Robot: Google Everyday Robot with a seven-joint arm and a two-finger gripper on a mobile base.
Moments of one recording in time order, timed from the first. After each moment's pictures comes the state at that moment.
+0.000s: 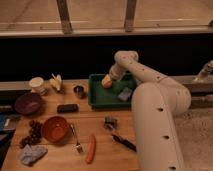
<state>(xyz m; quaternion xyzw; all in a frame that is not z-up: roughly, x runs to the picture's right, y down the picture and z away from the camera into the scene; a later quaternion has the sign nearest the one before) 0.046 -0.043 0.988 -0.28 0.00 0.56 0.78</state>
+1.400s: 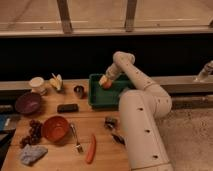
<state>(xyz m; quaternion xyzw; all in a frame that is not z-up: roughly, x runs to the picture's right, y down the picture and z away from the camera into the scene) 0.017 -0.046 1.017 -0.32 -0.04 0.54 0.78</state>
